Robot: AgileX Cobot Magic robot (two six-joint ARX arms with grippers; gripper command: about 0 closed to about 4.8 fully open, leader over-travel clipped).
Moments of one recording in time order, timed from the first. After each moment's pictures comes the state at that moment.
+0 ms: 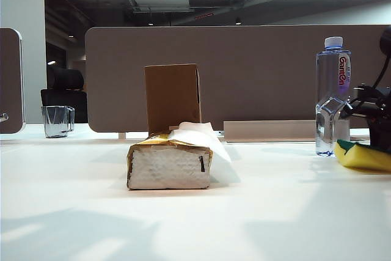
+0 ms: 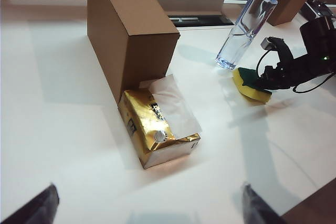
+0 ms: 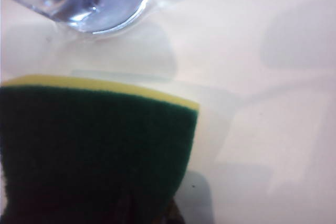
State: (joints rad) left arm -0.53 0.40 0.85 -0.78 0.06 -0.24; right arm -0.06 1.80 1.09 -0.34 -0.17 0.03
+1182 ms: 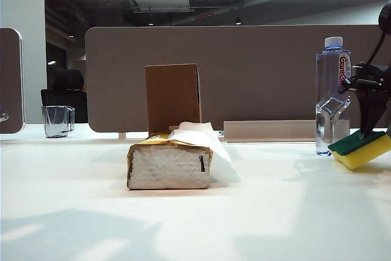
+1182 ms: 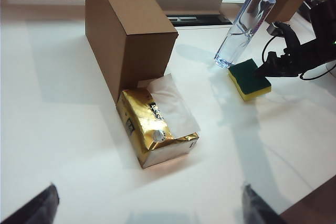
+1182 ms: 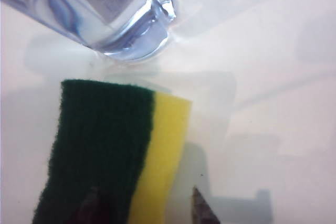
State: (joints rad) left arm -0.53 0.40 0.85 -0.78 0.07 -0.24; right arm -0.05 1.74 1.18 -0.47 -0.18 0.03
